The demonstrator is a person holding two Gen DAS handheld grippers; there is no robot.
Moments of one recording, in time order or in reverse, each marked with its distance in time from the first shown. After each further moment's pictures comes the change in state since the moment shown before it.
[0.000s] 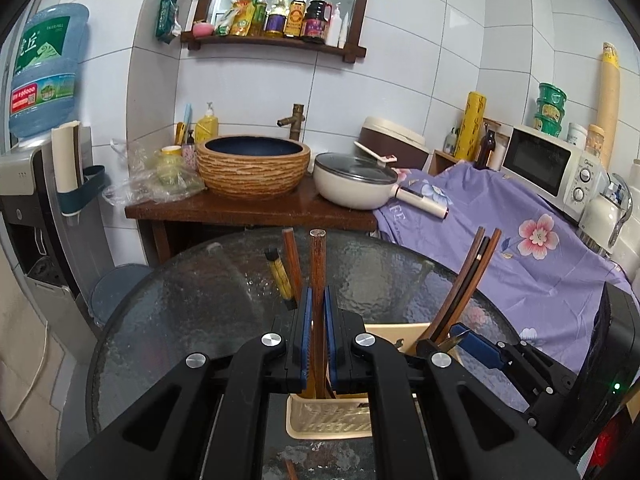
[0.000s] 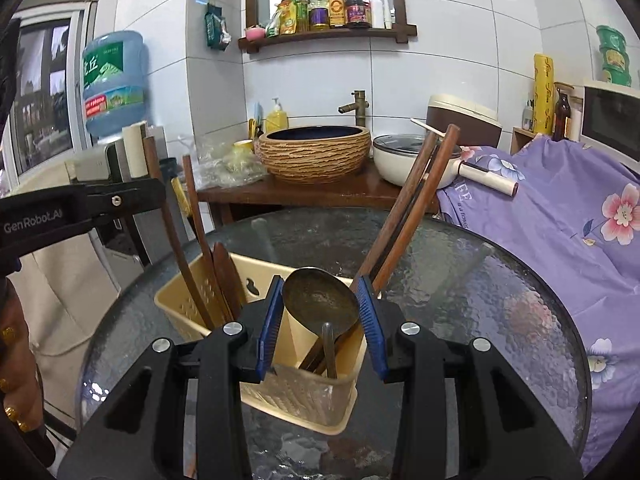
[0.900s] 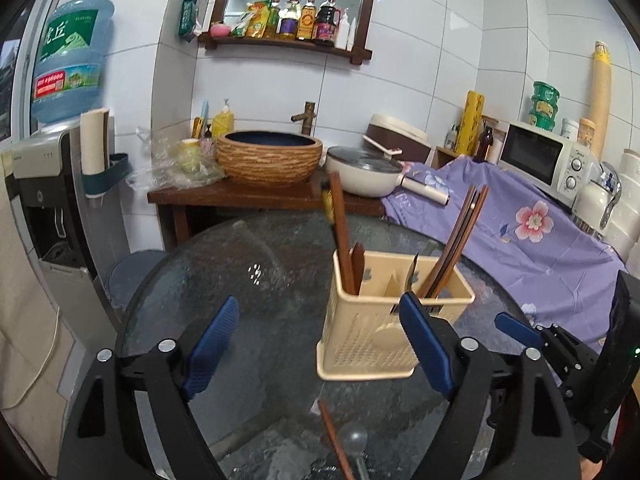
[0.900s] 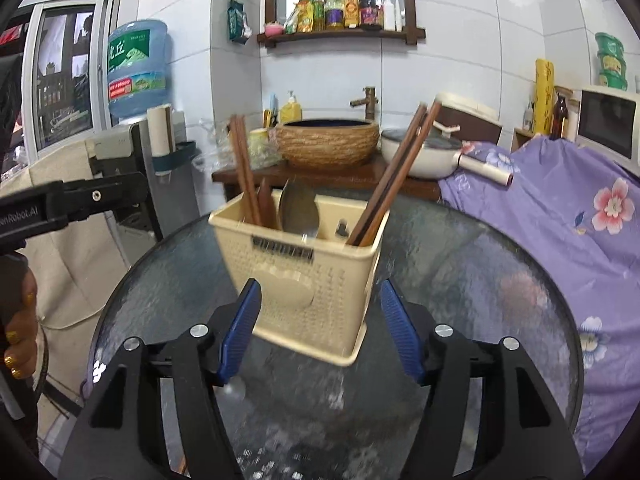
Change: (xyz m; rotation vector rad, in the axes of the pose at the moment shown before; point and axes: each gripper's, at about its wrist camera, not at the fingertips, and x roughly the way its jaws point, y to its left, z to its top) left arm -0.061 0.033 -0.058 -0.007 -0.005 0.015; right arm -0.066 0.017 -0.056 -0.035 0.020 0.022
